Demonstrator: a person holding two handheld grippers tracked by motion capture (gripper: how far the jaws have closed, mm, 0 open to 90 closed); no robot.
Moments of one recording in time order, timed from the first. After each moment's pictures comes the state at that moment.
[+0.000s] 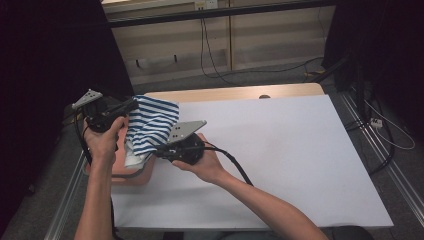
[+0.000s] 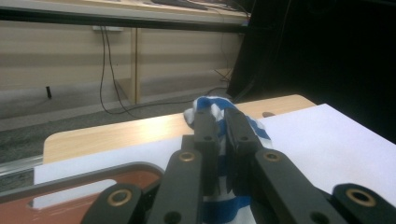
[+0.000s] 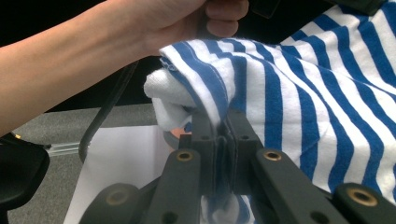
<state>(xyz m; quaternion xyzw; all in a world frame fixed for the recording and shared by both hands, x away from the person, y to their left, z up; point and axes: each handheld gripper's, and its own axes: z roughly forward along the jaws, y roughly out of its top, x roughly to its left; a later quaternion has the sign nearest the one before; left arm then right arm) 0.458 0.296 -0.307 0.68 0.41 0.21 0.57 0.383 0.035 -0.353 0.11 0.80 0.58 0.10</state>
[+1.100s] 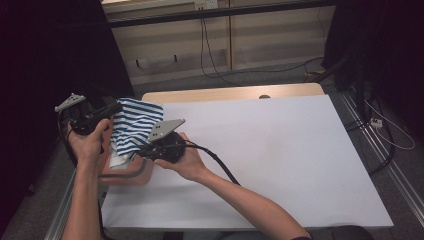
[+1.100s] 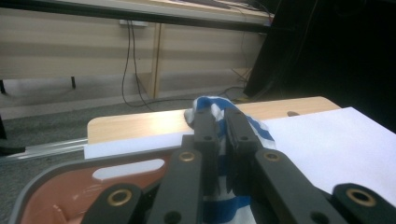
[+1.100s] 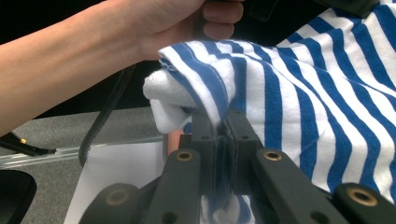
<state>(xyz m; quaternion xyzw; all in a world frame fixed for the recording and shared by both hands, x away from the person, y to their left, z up) 0.462 0.340 -0.315 0.67 0.45 0.22 0.55 0.397 0.080 -0.356 0.11 0.81 0.57 0.08</state>
